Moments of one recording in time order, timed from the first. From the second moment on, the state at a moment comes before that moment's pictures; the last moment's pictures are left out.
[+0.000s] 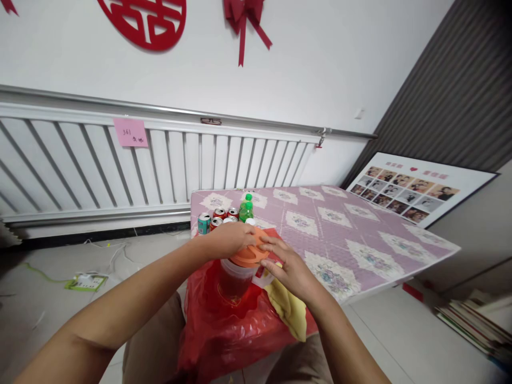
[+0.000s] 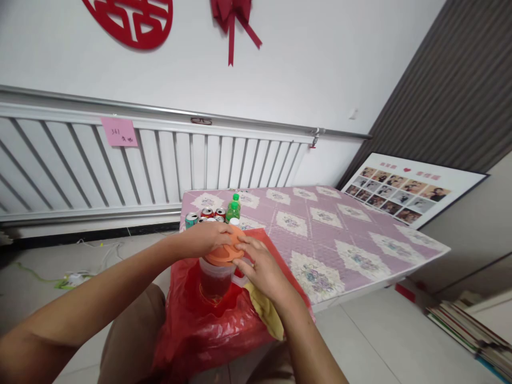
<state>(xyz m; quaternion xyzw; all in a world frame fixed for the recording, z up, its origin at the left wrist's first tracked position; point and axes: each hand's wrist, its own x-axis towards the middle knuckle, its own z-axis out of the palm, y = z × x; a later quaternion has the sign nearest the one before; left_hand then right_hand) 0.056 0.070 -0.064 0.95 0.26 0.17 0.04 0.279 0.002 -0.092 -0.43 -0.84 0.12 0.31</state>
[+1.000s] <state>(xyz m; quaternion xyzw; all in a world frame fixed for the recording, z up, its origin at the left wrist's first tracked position) 0.053 -0.010 -0.192 0.58 0.48 0.55 0.36 0.245 -0.008 -0.090 -0.47 -0.84 -0.05 0.27</state>
